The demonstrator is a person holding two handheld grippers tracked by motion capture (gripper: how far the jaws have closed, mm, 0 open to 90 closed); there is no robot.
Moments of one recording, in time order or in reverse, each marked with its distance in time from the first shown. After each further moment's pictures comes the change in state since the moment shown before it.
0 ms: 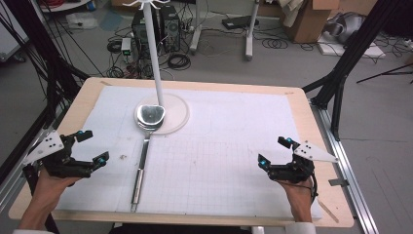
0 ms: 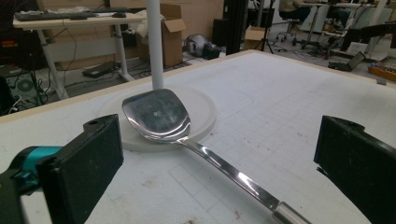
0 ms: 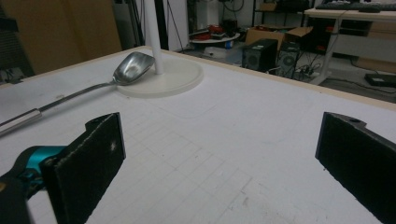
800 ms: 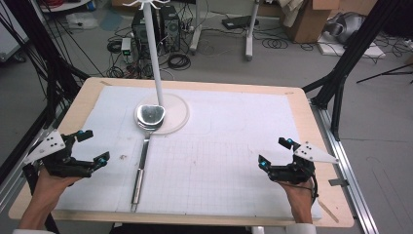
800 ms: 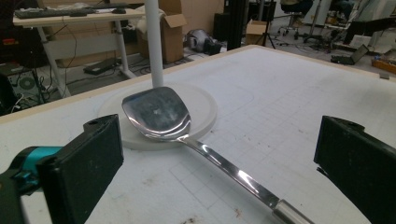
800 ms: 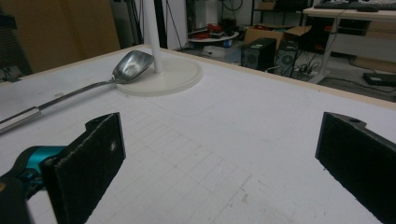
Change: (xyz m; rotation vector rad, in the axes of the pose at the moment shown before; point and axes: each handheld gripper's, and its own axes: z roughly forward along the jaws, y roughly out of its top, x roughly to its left) left arm -0.004 0.005 0.001 0.022 0.007 0.016; right arm 0.001 -0.001 -0.003 0.003 -0.008 -0.004
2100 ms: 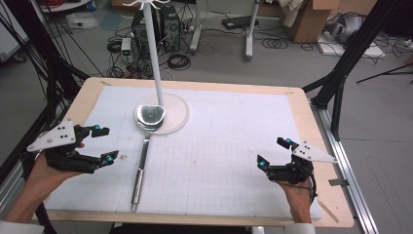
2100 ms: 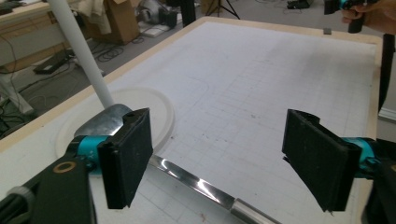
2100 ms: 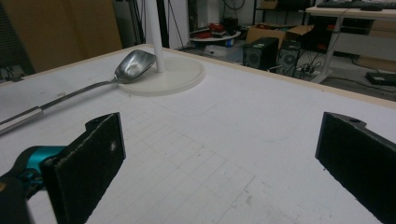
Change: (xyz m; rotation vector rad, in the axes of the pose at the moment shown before) left arm -0.027 0.064 0.010 0.168 -0.196 0.169; right arm 0.002 0.000 0.004 0.004 0.011 -0.001
